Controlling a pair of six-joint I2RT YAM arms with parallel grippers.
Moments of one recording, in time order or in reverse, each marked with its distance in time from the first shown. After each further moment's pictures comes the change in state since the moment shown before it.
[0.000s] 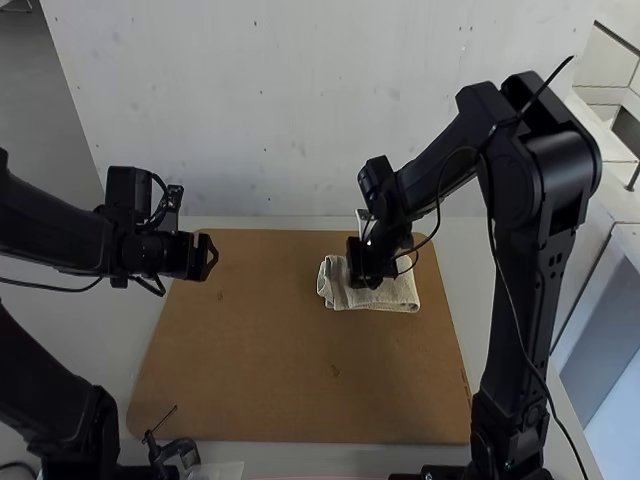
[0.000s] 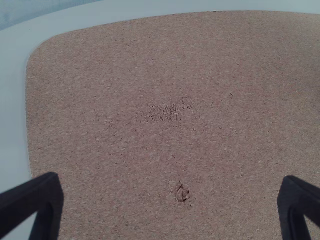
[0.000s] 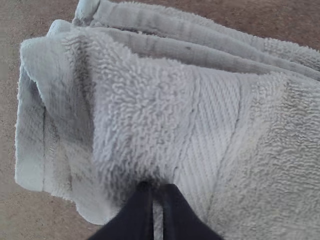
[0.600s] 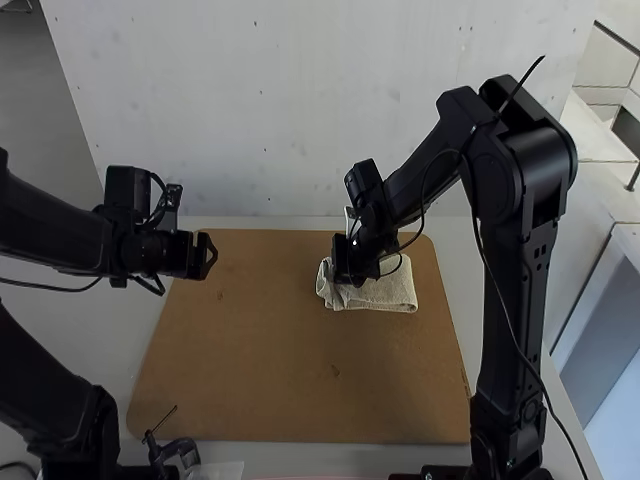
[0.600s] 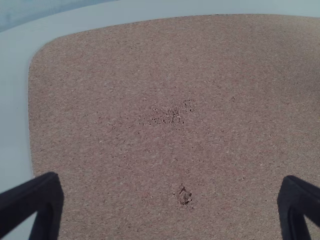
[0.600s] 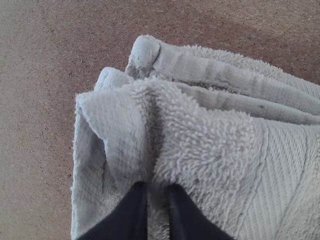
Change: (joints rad) left arm 0.006 0.000 0.000 0.008 0.001 -0.004; right arm 0.041 0.062 0.018 0.149 -0.034 0.124
